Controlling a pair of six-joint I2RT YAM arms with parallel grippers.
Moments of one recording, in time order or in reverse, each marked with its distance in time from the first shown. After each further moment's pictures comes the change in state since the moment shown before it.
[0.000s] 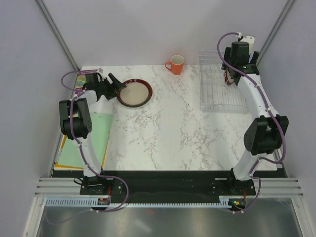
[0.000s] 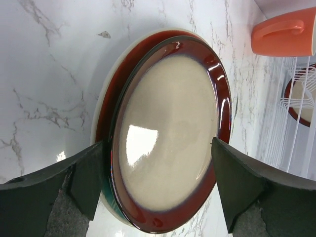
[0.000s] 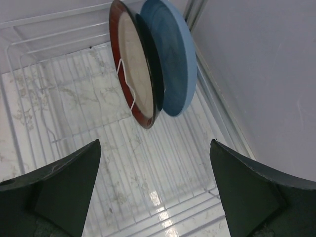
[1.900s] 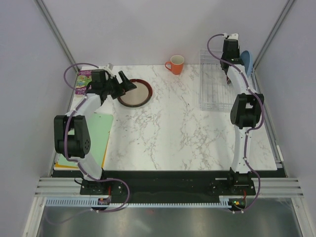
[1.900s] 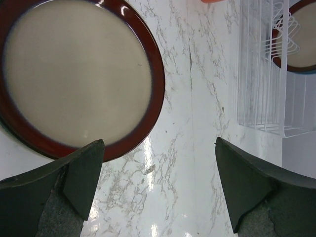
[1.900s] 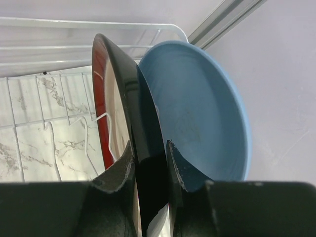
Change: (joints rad) left arm -0.150 -0.369 -0.160 -0.137 -0.072 0.086; right arm -0.078 0.645 0.572 0.087 0.057 -0.323
